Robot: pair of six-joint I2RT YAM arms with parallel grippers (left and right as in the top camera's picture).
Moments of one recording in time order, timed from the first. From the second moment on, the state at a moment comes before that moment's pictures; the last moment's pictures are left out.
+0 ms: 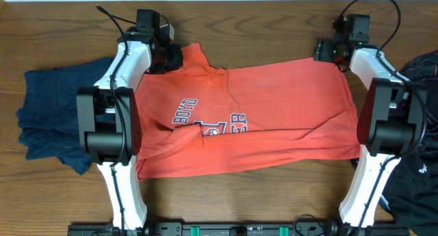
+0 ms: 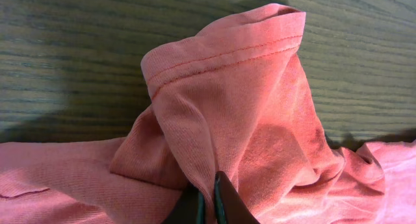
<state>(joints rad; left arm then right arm) -0.06 2.20 1.68 -0.68 0.31 -0.23 -0.10 2.29 1.62 -0.30 -0.09 0.07</state>
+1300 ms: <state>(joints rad) -0.06 1.79 1.69 -1.60 0.25 -0.25 -0.15 1.95 1.62 -1.29 0.19 0.17</state>
